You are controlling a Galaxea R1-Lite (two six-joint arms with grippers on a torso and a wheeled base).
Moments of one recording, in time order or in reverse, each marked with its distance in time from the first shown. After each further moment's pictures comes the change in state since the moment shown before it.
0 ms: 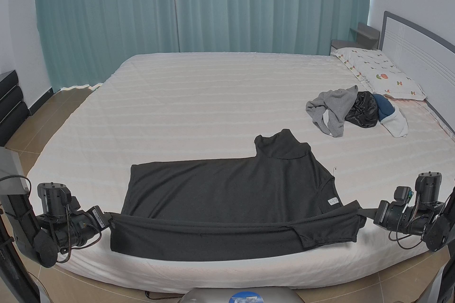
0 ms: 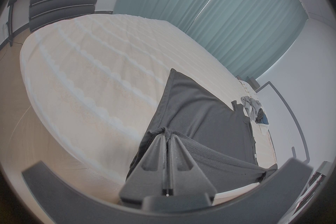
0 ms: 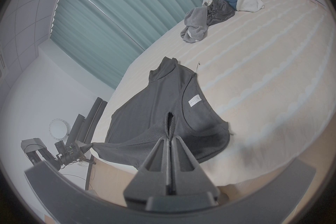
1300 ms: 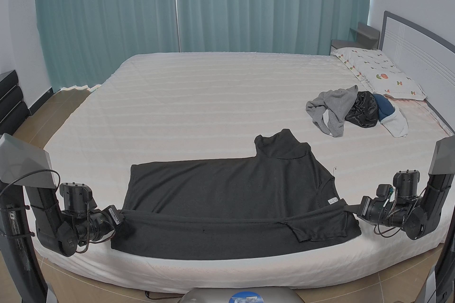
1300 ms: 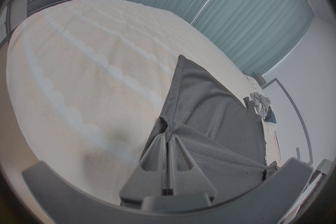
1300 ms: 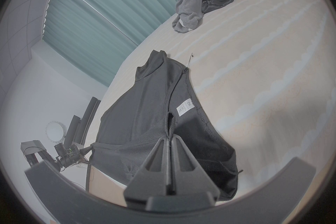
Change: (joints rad) left arm -0.014 0.251 -0.188 -0.001 0.000 -0.007; right arm 0.011 0.267 -0.217 0.002 -0.013 0.011
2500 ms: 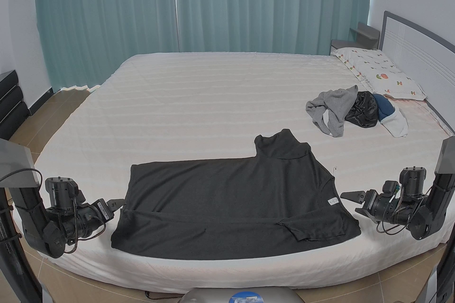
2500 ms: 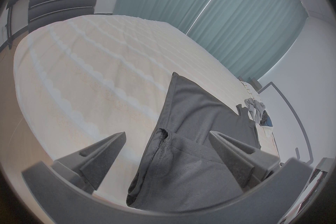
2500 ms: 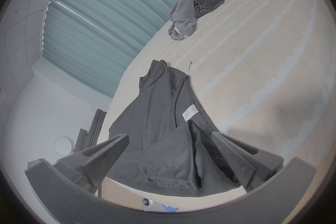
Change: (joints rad) left arm 0.023 -0.146 0.073 -0.007 0.005 0.026; right arm -0.014 -0.054 0.032 -0.037 0.012 0.133
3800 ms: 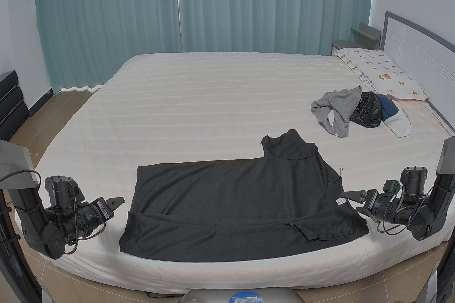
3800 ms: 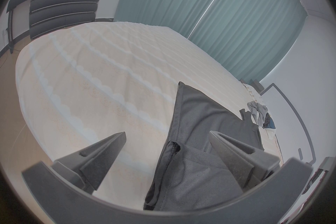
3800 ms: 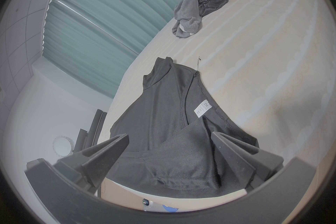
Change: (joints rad) left arm -0.016 -0.024 0.009 -0.002 0.054 -0.001; right arm 0.004 -0.014 0.010 -0.005 -0.003 -0.001
